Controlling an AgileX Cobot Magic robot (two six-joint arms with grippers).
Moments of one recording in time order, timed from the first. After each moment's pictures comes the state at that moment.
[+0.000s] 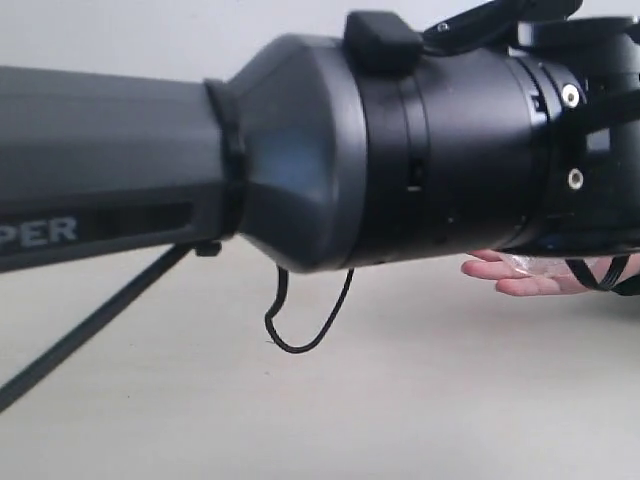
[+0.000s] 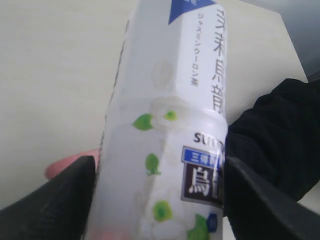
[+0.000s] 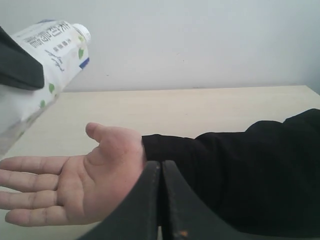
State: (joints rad) left arm -1.29 2.05 -1.74 0.81 0.77 -1.74; right arm 0.12 0.01 0.00 0.08 0.27 -0.05
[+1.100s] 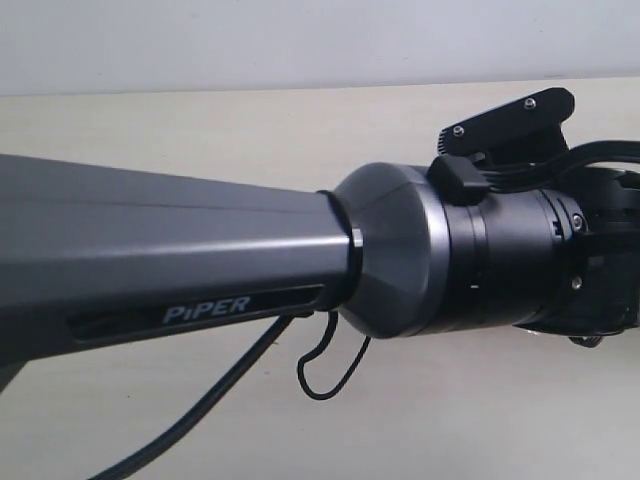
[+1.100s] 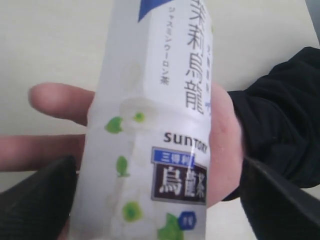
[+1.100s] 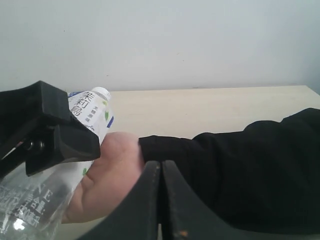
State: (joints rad) left arm -1.29 2.18 -1.73 0.82 0.65 -1.87; right arm 0.12 0.01 0.00 0.08 0.27 -0.05
